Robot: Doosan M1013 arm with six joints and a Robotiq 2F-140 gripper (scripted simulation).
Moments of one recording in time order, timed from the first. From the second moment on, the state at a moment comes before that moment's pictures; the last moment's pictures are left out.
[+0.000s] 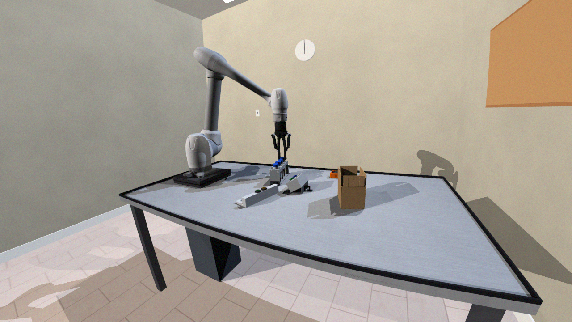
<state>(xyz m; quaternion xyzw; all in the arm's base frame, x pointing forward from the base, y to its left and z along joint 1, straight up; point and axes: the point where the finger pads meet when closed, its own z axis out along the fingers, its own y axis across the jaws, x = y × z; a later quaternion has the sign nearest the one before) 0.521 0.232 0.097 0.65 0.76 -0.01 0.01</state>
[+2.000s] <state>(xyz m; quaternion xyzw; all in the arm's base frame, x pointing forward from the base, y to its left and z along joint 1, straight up) 0.521 0.232 0.097 0.74 0.68 0.00 0.00</state>
